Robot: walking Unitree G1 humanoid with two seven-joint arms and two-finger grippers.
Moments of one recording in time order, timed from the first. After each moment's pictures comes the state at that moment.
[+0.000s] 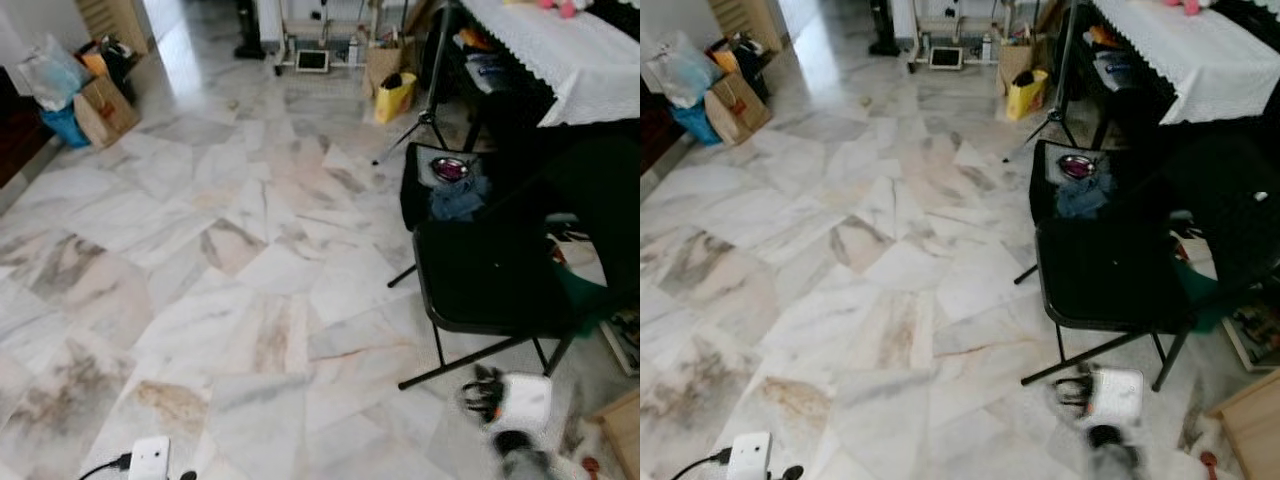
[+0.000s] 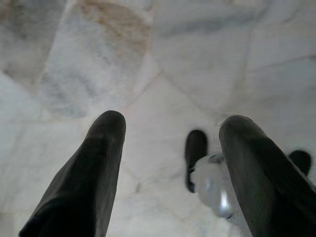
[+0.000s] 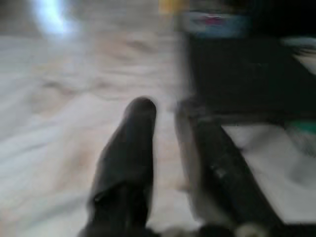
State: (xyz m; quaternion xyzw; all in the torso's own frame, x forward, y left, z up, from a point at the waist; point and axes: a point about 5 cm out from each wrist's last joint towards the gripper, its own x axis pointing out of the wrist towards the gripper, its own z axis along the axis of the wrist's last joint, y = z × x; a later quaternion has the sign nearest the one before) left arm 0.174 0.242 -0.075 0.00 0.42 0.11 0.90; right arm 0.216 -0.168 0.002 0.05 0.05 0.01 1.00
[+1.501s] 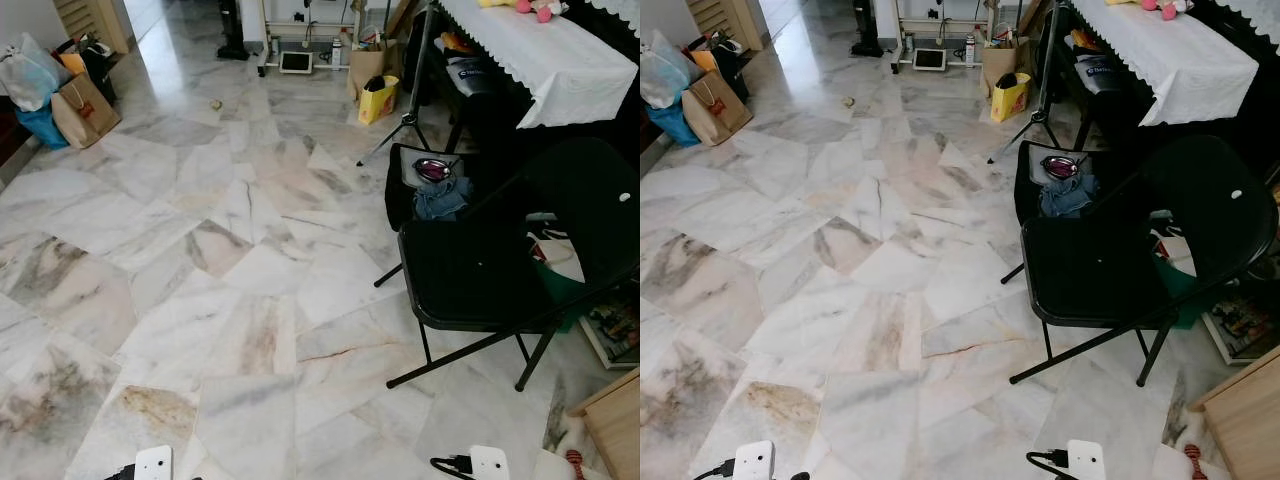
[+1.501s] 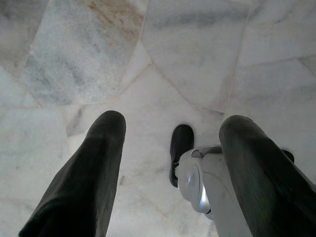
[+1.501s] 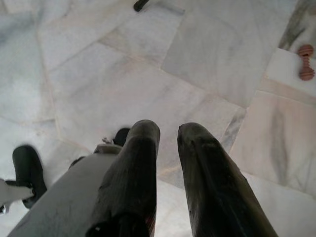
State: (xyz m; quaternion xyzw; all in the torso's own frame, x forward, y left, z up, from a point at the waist) left arm 0.159 0.239 -0.082 -0.03 0.43 0.13 0.89; right arm 0.153 -0.202 -0.094 0.06 0.48 -0.08 0.87
